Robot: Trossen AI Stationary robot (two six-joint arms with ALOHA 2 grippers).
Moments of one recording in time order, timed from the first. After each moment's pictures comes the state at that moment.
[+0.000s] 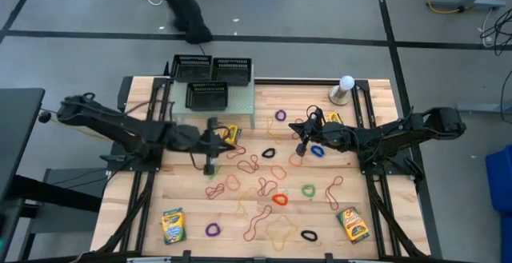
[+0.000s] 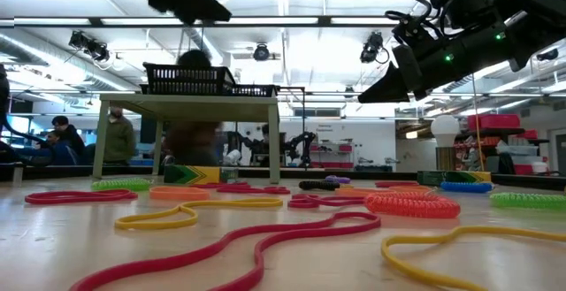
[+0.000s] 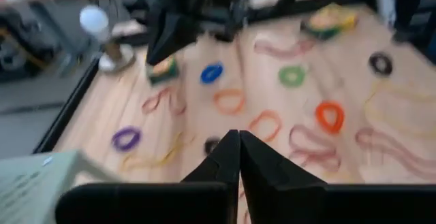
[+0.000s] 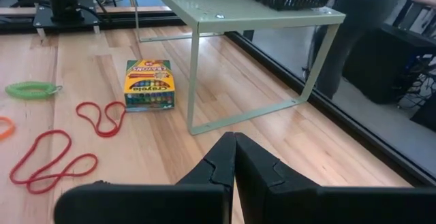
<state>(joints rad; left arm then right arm) -0.24 1.10 0.67 0.06 -0.32 0.12 -0.03 1.26 0.35 0.59 0.44 0.02</state>
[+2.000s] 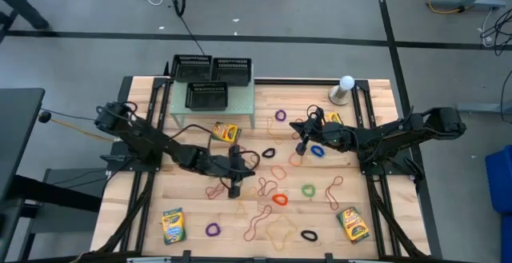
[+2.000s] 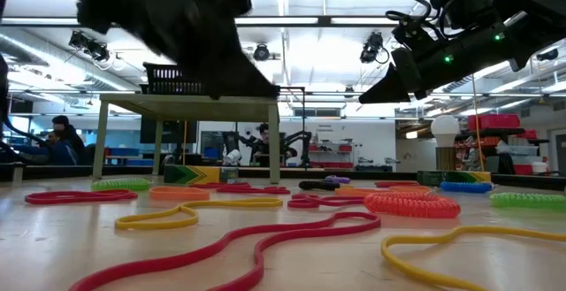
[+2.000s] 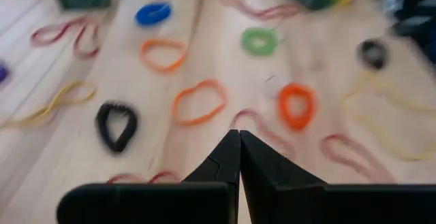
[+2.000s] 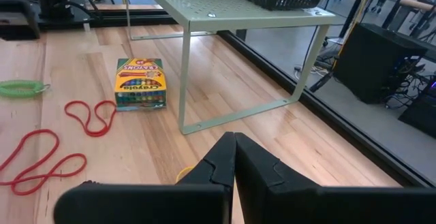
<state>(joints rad) -0.32 1.64 0.74 0.38 -0.33 -0.21 -0.03 1.26 0.35 0.59 0.47 0.01</state>
